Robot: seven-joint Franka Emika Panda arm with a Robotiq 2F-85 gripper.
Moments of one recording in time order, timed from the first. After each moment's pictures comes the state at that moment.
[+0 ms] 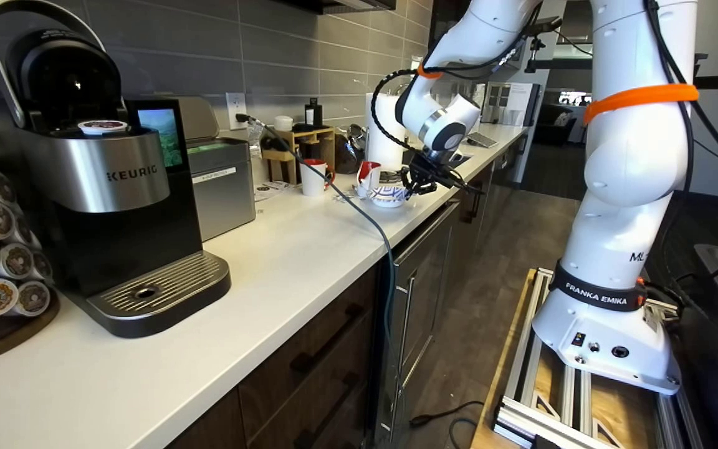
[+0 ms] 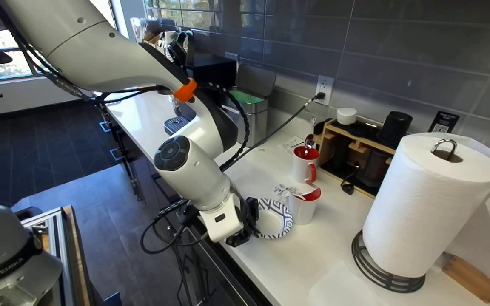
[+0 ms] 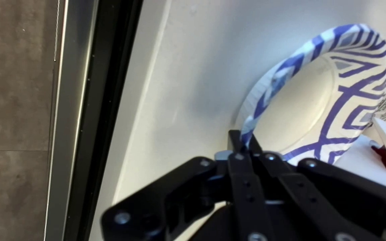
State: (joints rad) arm -0.18 0.25 -0.26 -2.35 1.35 2.98 -0.52
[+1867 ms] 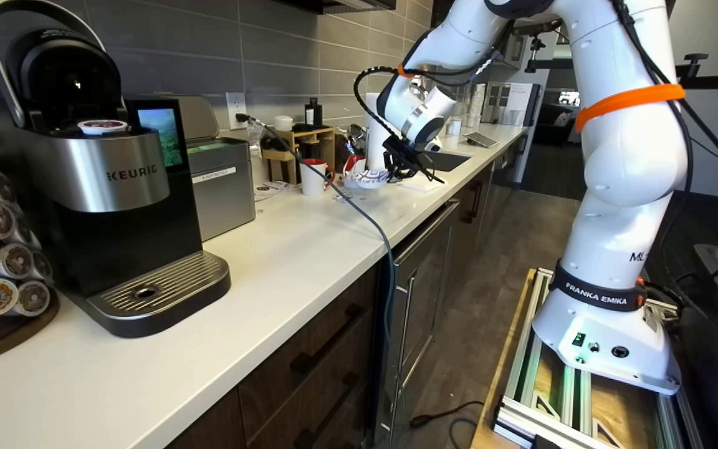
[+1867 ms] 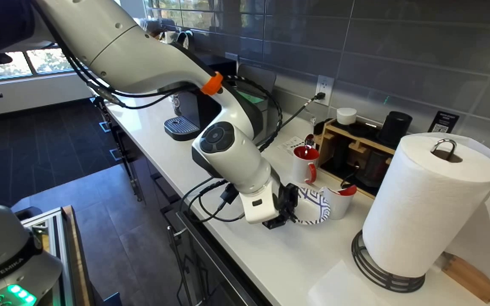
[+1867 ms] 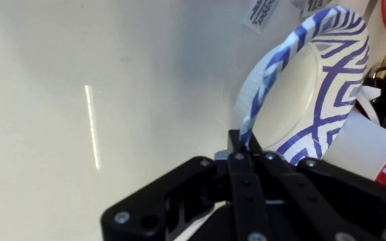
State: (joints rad) arm -0.18 0.40 -0.27 -2.09 1.20 2.97 -0.06
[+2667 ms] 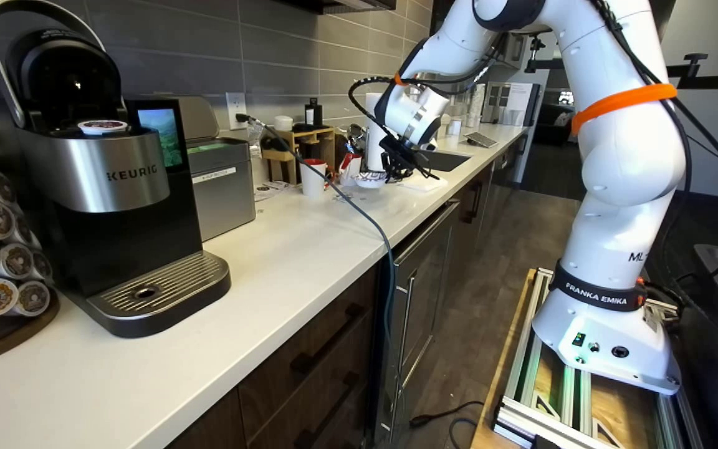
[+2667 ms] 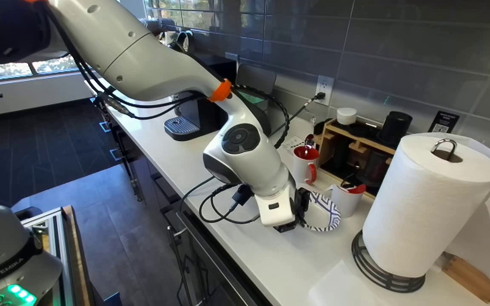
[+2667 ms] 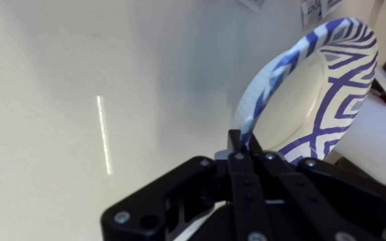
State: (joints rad) arm -0.21 0.47 -0.29 -2.00 0.99 2.90 0.15
